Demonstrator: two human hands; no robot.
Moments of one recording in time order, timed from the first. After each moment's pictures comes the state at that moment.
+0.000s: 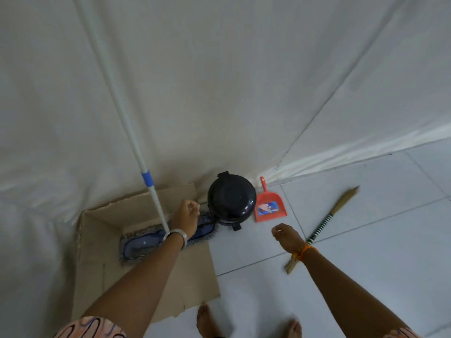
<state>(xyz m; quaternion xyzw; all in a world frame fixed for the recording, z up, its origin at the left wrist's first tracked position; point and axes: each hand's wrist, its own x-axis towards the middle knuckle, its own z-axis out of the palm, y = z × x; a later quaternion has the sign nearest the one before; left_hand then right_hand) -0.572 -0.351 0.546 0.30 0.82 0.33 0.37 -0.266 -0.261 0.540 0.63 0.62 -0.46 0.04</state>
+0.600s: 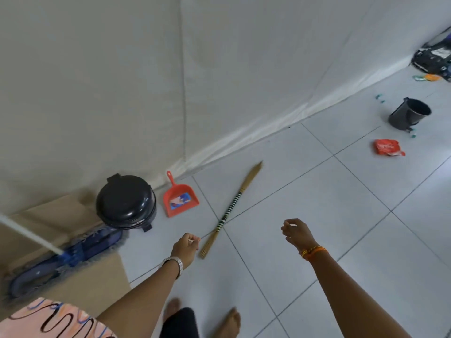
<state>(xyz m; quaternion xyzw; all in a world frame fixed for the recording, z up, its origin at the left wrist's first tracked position) -0.108 -0.312 0.510 0.37 0.75 0.16 0.53 0.235 -0.240 0.562 0.75 0.33 -0.54 -0.21</state>
